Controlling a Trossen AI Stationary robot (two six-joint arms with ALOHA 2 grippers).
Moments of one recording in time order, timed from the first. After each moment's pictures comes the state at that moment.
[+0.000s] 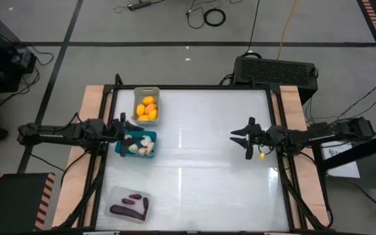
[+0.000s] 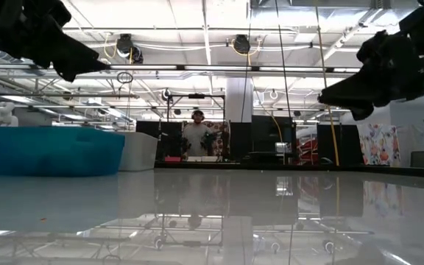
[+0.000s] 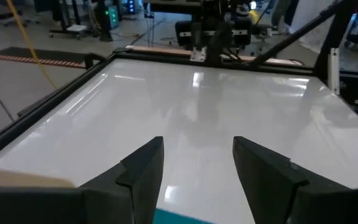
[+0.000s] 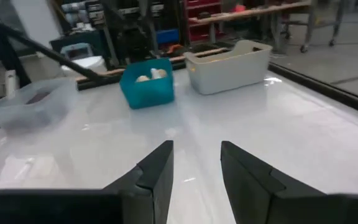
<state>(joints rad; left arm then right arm) -0.02 0.30 0.26 -0.16 -0.11 -0.07 0.01 0.66 0.01 0.53 0.18 0.22</state>
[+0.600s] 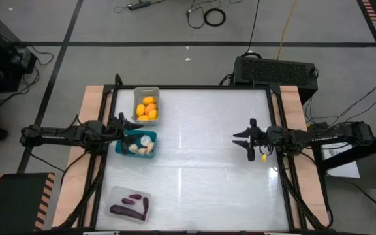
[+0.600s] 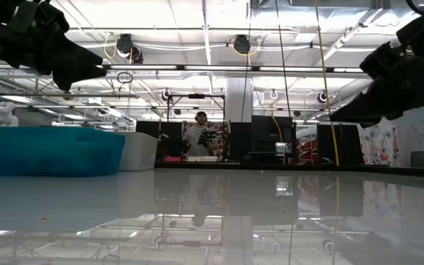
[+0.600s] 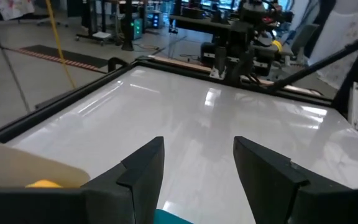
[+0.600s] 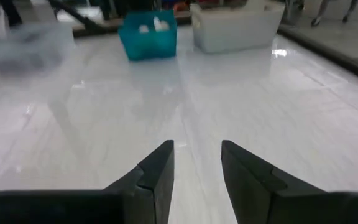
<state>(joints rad) -0.02 0.22 0.17 -0.08 -0.21 -0.17 -0.01 0.53 0.01 0.24 0.13 0.15</state>
